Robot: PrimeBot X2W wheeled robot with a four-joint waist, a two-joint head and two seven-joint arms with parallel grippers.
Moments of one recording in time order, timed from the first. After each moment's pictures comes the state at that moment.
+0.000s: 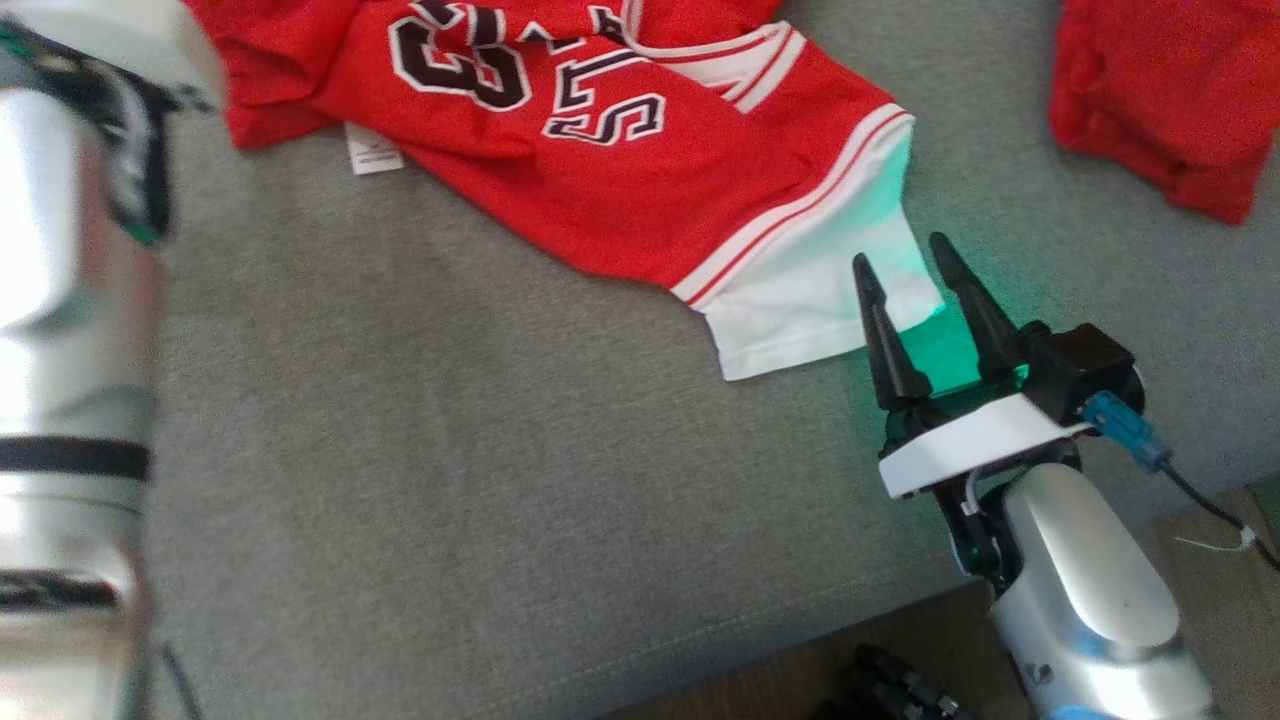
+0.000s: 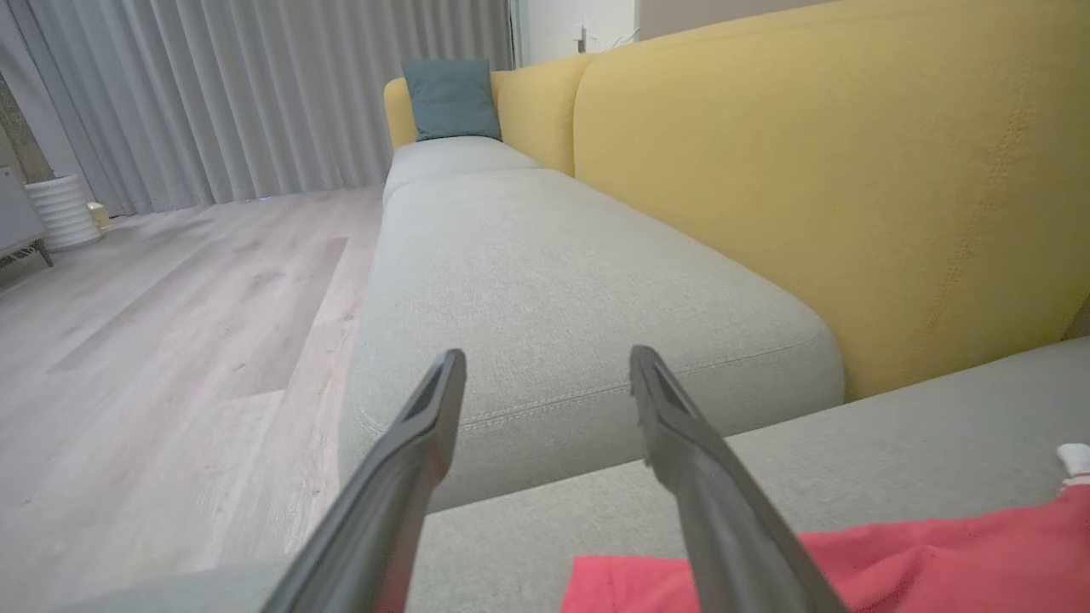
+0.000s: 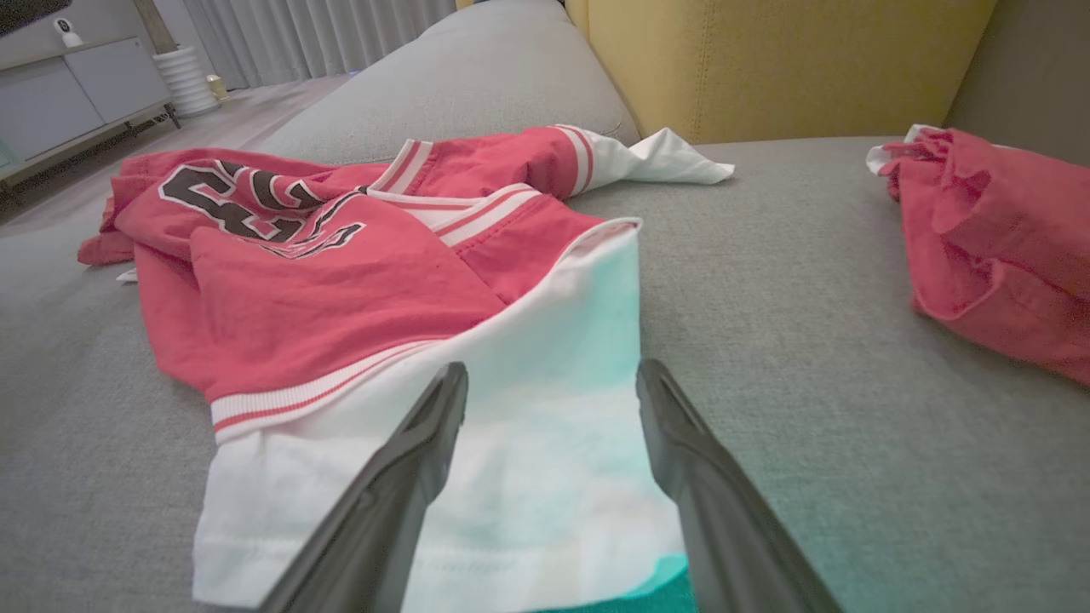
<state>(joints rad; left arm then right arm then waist) -1.01 0.25 -0.23 0.77 -0.17 0.05 -0.26 -0.36 -0.09 0.26 0.41 0.22 0.13 -0.25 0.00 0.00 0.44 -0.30</state>
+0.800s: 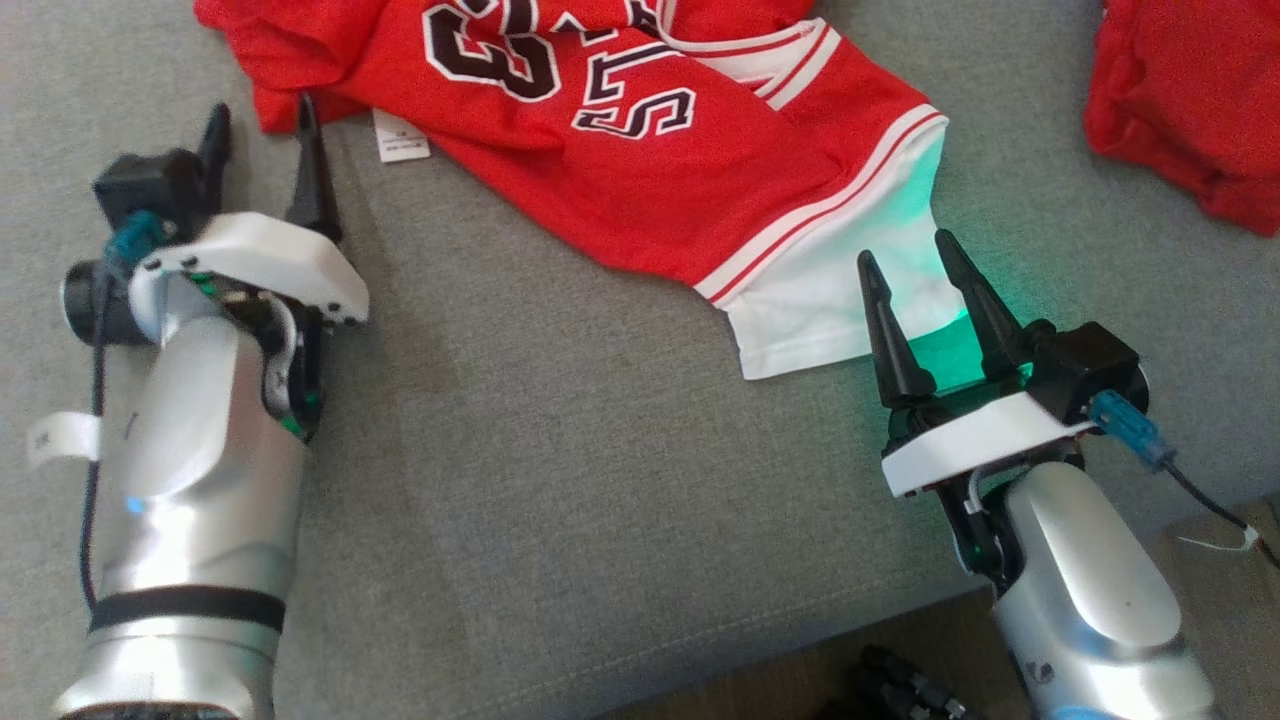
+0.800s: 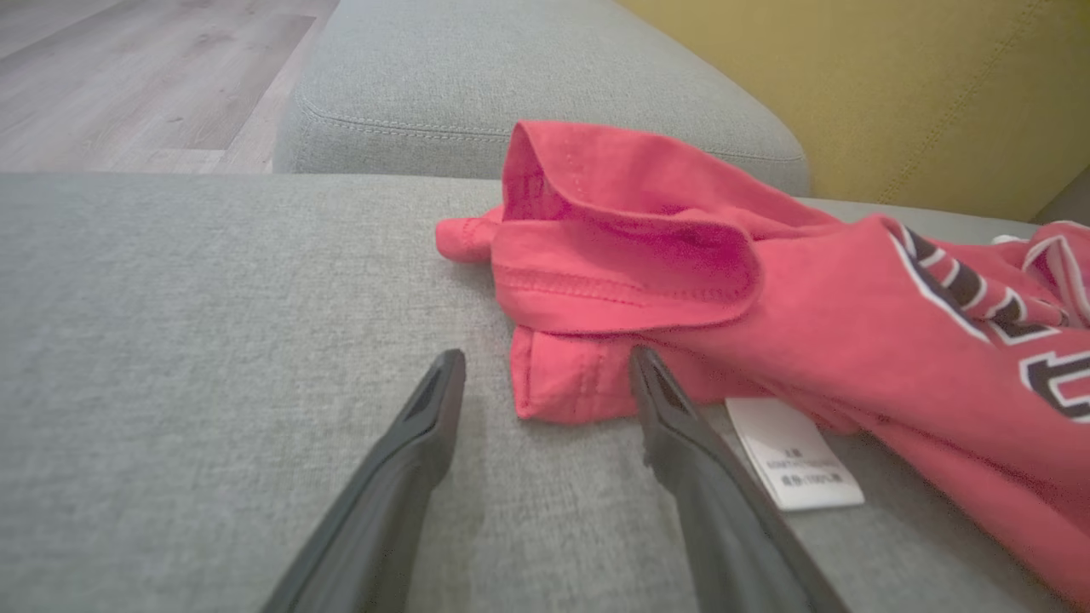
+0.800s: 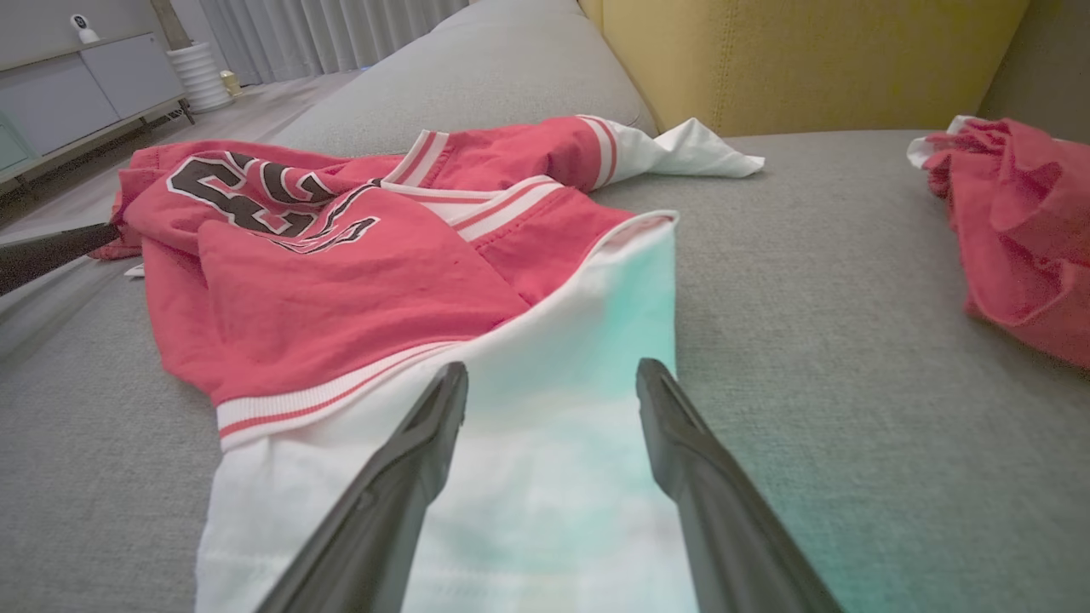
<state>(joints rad) -0.70 0.09 -0.10 0.75 -0.20 0.02 -0.26 -0.36 -0.09 0.25 0.41 0.22 0.13 -0.25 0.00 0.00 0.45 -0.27</state>
